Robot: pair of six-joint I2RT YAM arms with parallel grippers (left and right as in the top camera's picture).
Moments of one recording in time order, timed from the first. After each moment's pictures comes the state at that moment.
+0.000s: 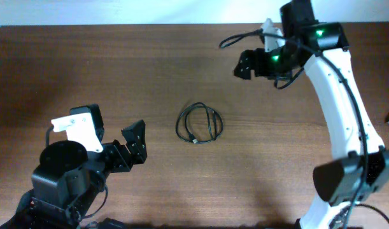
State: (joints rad) left arm -0.33 0.77 1.29 -1.03 -0.08 -0.49; right arm 0.21 1.90 2.02 -1.31 -0.40 0.11
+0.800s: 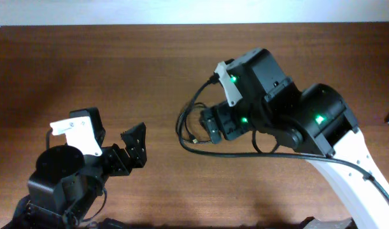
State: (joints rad) left arm -0.33 0.75 1.29 -1.04 -0.06 -0.49; right arm 0.70 1.53 1.97 -1.43 -0.08 0.24
